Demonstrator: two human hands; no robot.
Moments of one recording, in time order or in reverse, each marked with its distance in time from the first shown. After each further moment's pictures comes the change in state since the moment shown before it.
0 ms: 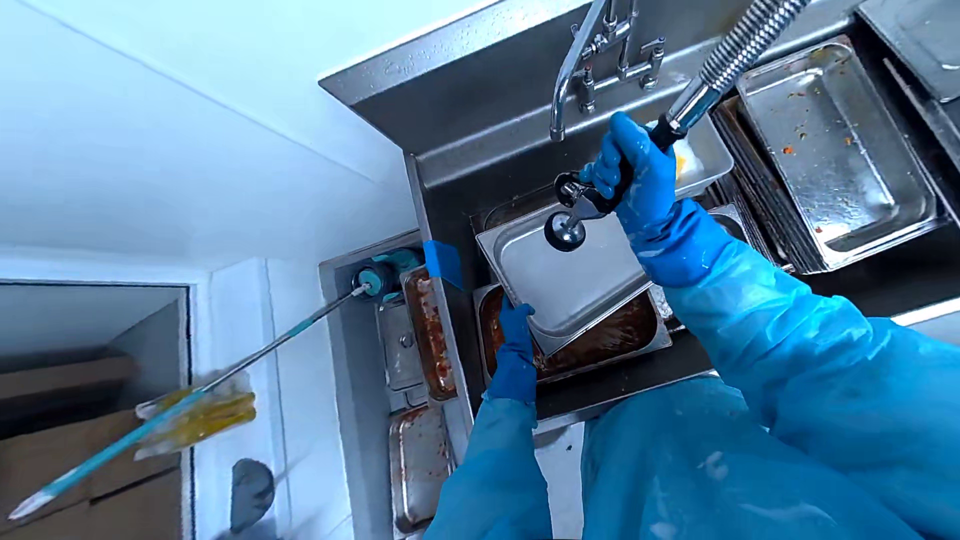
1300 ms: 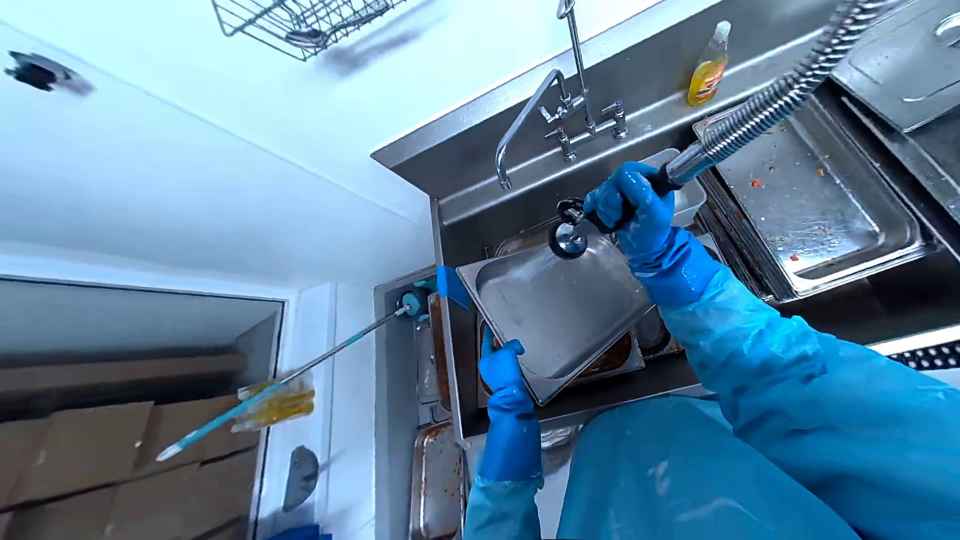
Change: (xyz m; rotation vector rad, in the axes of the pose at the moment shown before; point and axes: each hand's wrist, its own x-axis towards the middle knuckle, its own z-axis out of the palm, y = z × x) left_hand -0.176 0.114 0.057 0.165 0.443 -0.028; right_hand -0.032 -0.117 -0.079 0.170 -0.164 -0.324
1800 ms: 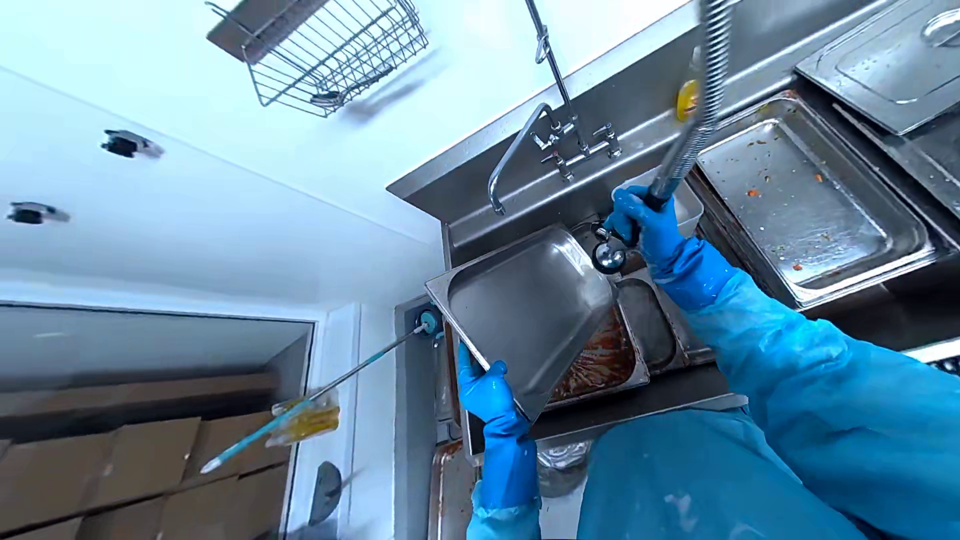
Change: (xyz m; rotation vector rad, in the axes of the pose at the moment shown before) left_hand -0.025 0.023 -0.013 -0.132 0.224 0.296; right_hand 0.002 -0.025 -0.071 -0.250 0.043 0.199
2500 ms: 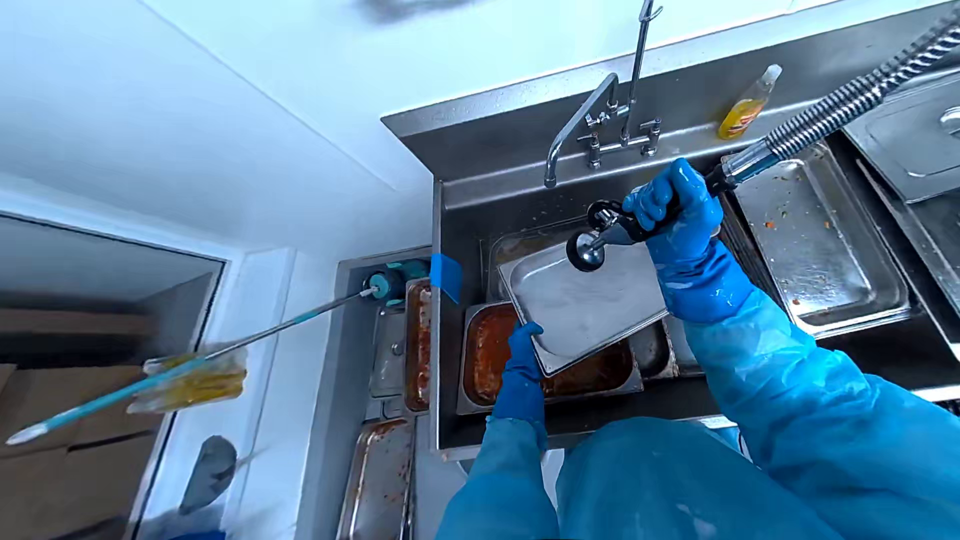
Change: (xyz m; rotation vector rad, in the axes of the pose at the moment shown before) left_hand 0.068 -0.133 0.095 -0.394 -0.509 -0.631; right_hand 0.027 0.046 0.107 0.192 0.020 -0.080
